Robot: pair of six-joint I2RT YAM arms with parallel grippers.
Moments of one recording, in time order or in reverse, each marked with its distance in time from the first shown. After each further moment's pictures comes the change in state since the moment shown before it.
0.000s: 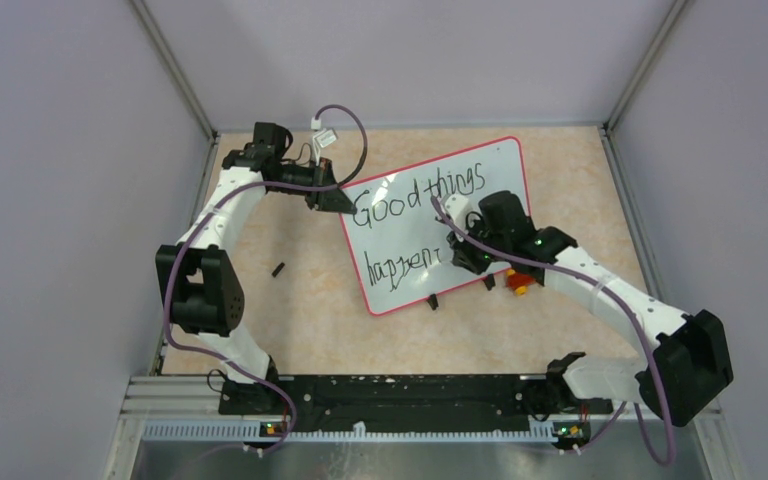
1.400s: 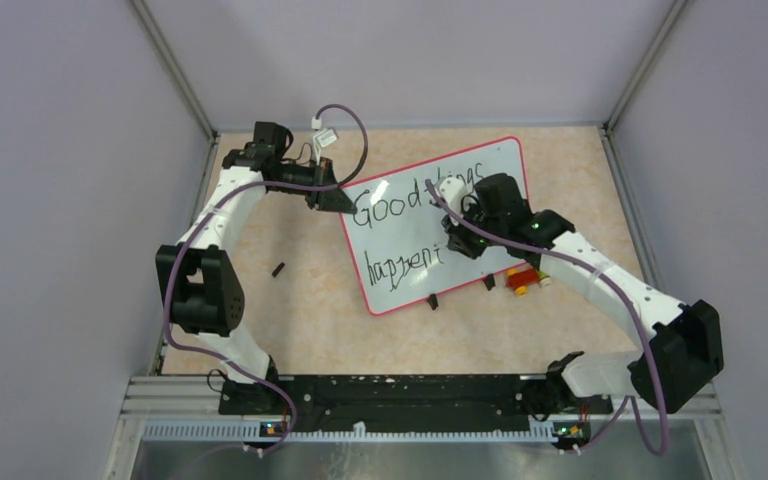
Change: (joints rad) left arm -0.002 0.000 0.006 -0.006 -0.004 0.002; right arm -0.001 0.072 0.145 -0.058 0.014 -0.025
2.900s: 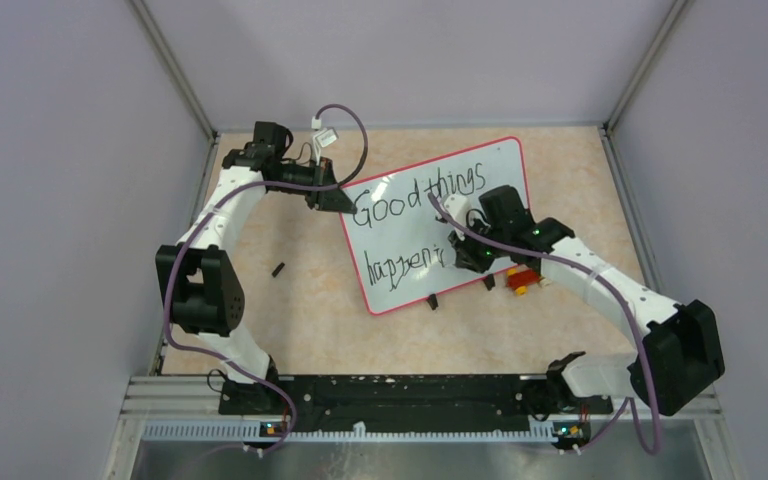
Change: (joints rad) left arm 0.000 0.000 0.002 -0.001 0.000 0.004; right arm -0.044 -0.010 -0.080 -0.025 -0.067 -0.043
